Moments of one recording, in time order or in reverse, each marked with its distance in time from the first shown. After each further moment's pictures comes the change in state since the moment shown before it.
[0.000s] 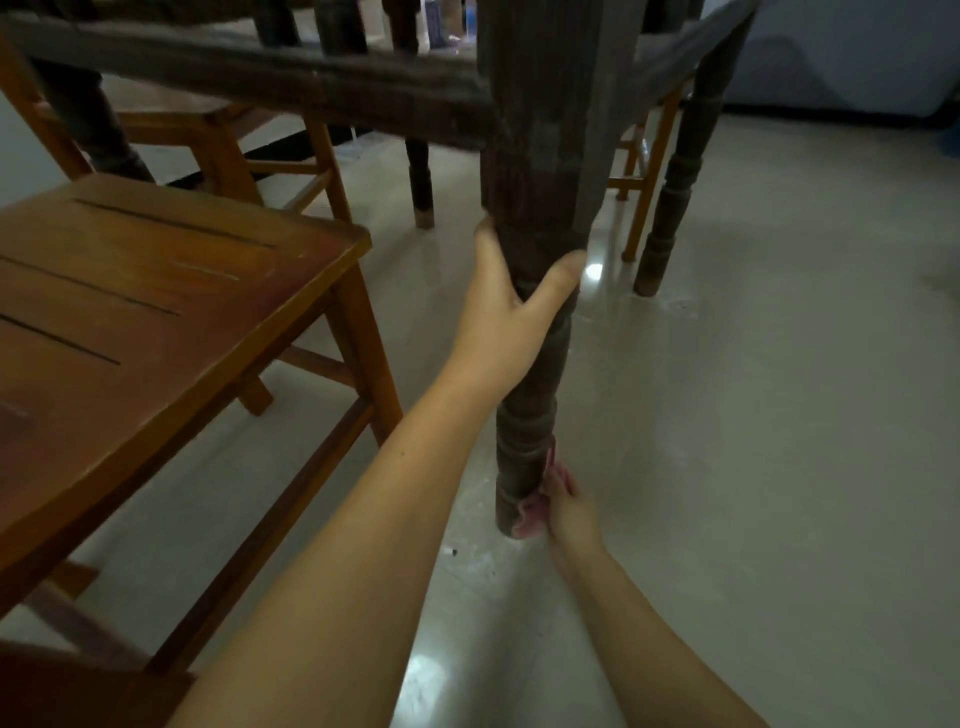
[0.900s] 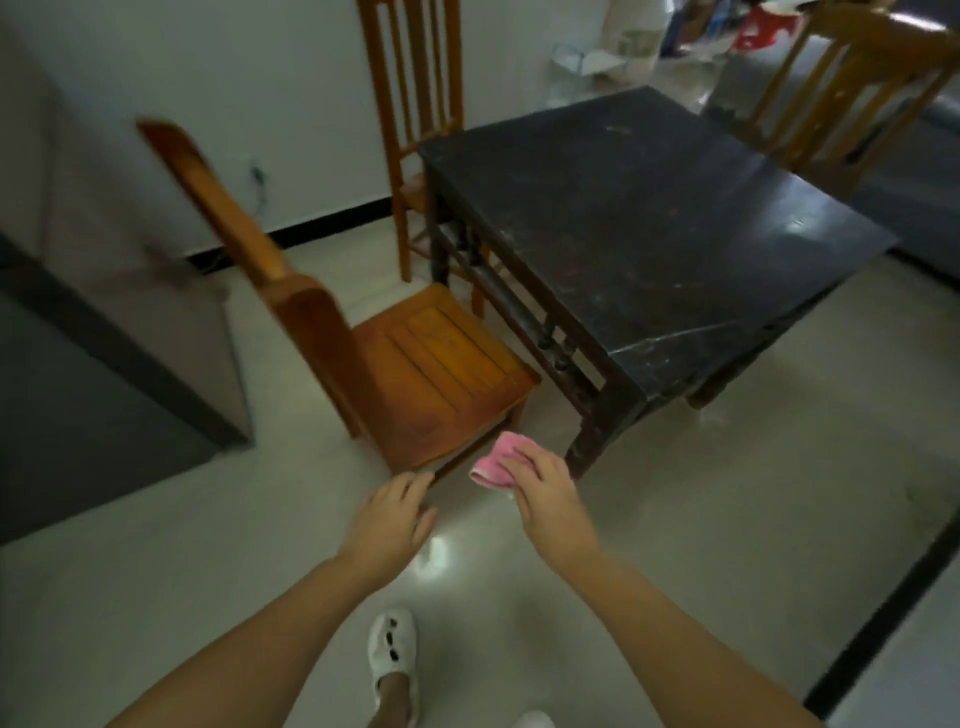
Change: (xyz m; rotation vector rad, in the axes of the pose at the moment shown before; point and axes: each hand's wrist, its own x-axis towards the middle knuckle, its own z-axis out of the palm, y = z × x) left_hand -0.223 0.408 -0.190 1.036 -0.051 -0.560; right_hand -0.445 -0.390 0.071 -1.166 -0.657 -1.050
